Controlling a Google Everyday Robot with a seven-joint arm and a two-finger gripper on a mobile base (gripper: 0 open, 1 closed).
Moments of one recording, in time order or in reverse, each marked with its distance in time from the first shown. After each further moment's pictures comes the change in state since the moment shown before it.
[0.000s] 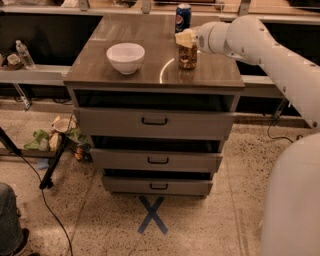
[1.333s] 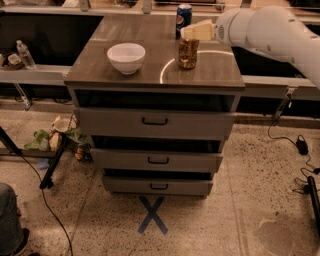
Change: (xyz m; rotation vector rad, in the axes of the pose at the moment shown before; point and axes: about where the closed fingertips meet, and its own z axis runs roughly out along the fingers) arm -0.042 -0.019 -0.089 0.169 -0.044 -0.045
